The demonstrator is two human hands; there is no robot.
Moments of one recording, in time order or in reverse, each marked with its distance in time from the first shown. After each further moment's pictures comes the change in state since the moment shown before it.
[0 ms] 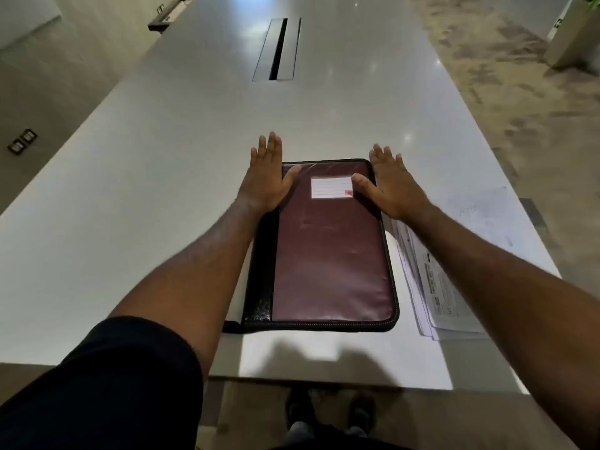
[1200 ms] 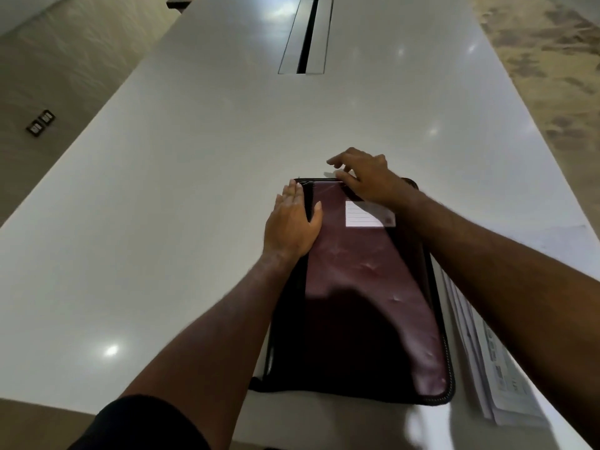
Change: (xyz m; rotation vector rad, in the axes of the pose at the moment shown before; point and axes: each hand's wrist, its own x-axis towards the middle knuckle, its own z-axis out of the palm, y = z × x) left_hand -0.012 -0.018 0.042 -0.066 0.116 -0.303; right_hand 0.137 -0.079 0.032 0.110 -0.110 -0.231
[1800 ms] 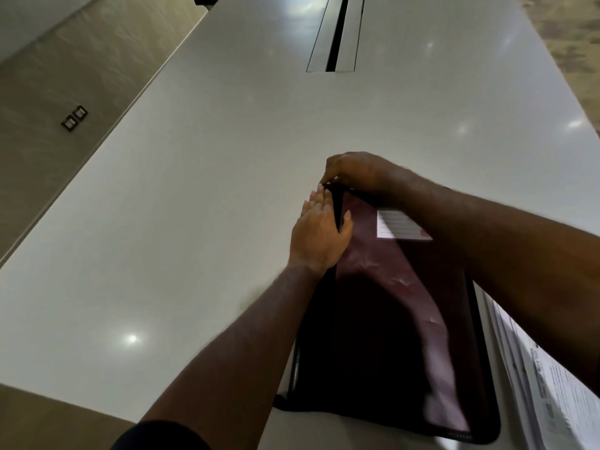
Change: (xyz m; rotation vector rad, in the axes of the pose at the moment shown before) left_hand -0.001 0.001 -0.001 0.013 0.000 0.012; right_hand 0.063 -0.039 0.010 -0.218 -0.293 -0.338
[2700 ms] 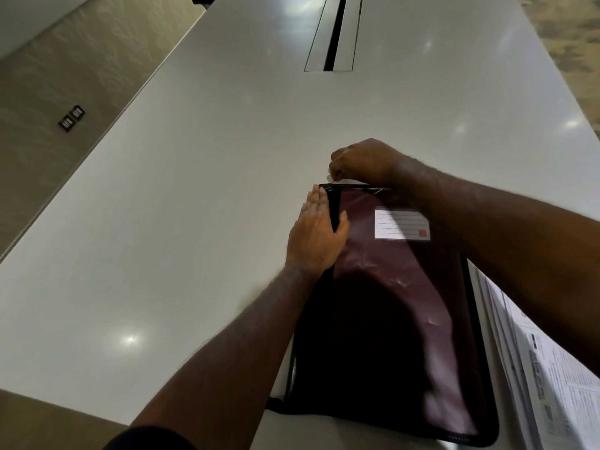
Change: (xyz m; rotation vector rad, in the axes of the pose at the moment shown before) left_hand 0.001 -0.003 0.007 -0.057 -0.003 -0.034; right_hand -0.006 0.005 -0.022 -0.355 -0.019 -0.047
